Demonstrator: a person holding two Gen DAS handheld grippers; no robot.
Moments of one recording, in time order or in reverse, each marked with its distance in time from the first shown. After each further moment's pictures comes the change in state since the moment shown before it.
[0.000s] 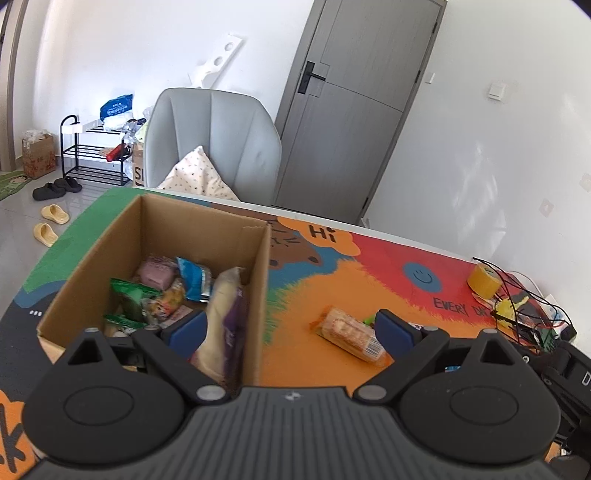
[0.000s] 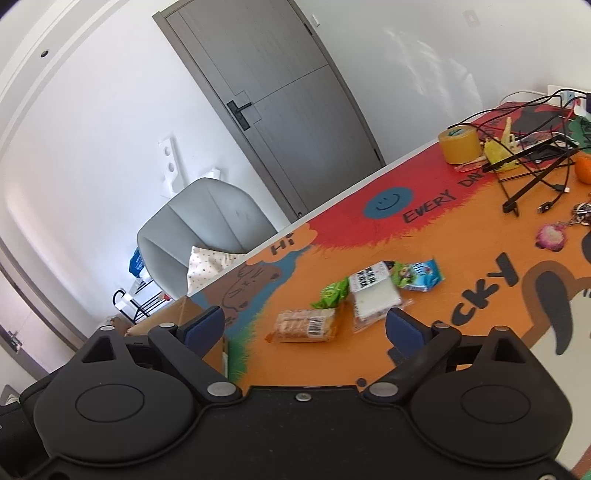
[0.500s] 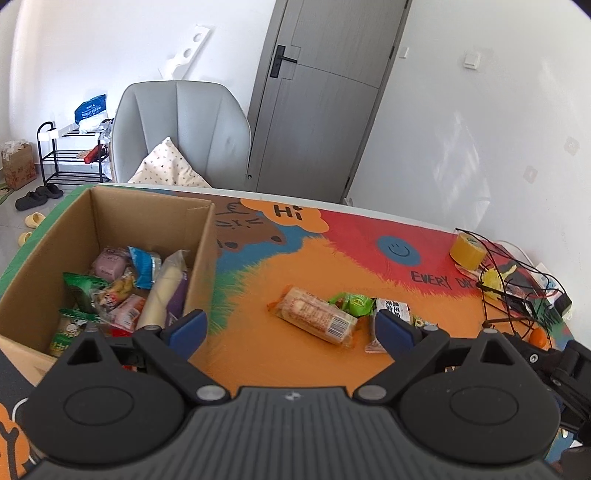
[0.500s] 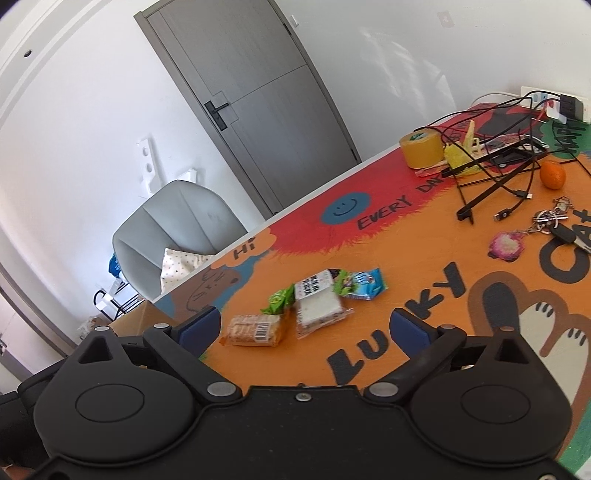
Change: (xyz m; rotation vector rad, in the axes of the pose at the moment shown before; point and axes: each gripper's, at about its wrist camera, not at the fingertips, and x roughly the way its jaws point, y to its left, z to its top) left arm 0.020 -0.044 -0.014 0.082 0.051 -0.024; right arm -0.011 -0.043 0.012 0.005 0.011 -0.062
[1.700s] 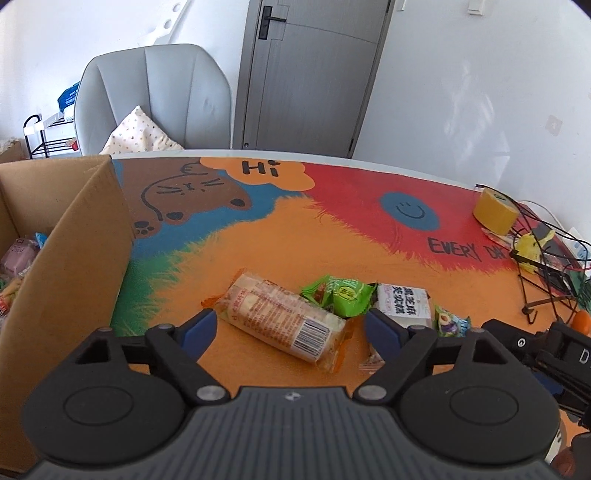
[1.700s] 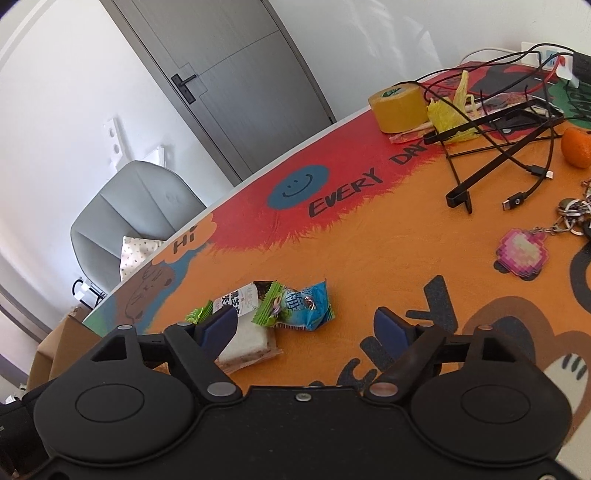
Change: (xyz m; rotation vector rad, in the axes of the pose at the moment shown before) left arm 0.115 -0.046 -0.006 0.047 0.109 0.055; right arm 0.101 -0.054 0.022 0.029 0.113 -0.039
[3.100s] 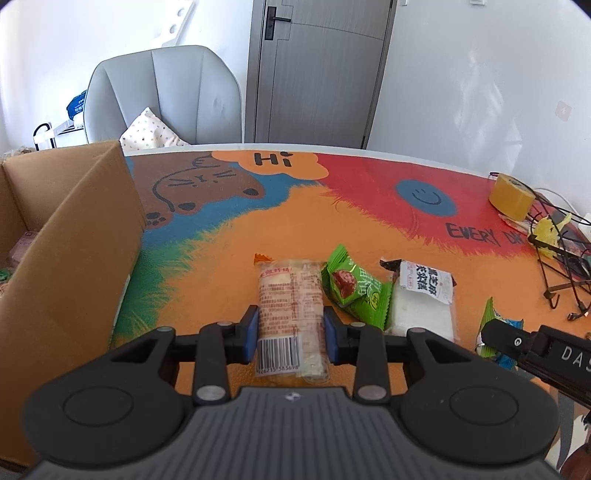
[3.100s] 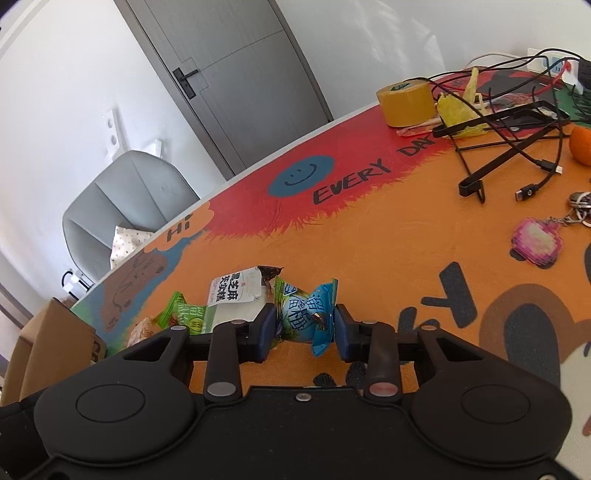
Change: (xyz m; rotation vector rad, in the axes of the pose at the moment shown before) left arm 0.004 0.001 -0.016 0.035 -0.017 0.047; right arm 0.006 0.010 -0.017 -0.036 -0.024 -0.024
